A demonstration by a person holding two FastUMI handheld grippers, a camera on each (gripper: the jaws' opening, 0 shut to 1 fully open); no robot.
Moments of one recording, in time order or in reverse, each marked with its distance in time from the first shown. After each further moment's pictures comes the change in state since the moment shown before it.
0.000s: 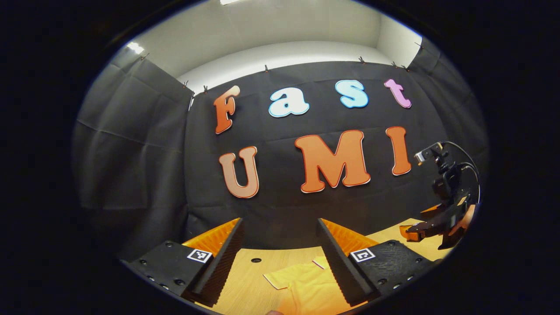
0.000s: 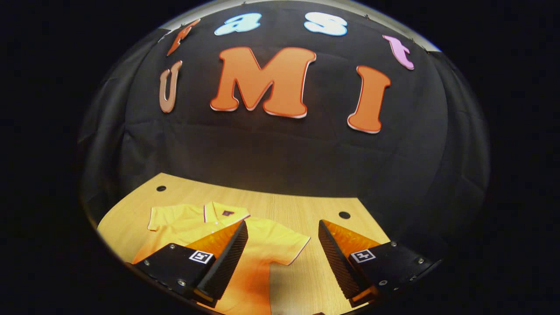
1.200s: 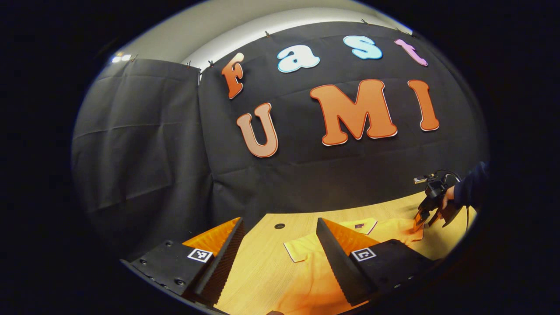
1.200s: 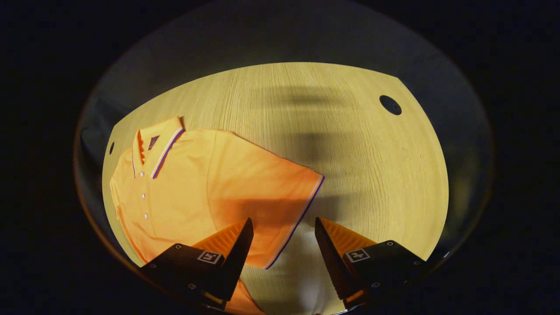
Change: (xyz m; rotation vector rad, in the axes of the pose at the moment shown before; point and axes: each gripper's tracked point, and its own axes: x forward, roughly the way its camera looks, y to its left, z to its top) left arm -0.035 0.024 -0.048 0.095 0.292 0.180; right arm 0.189 -0.027 -0.186 0.113 0.904 0.071
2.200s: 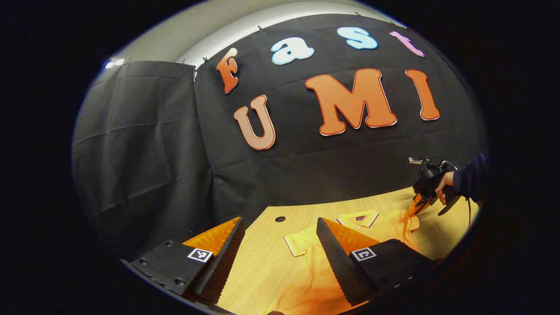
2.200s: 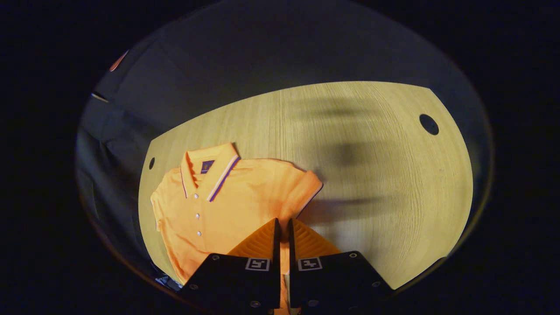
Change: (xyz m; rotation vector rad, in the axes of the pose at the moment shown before) left arm -0.006 0.004 -0.008 0.036 0.055 0.004; right arm -0.043 0.082 0.045 -0.001 -0.110 0.287
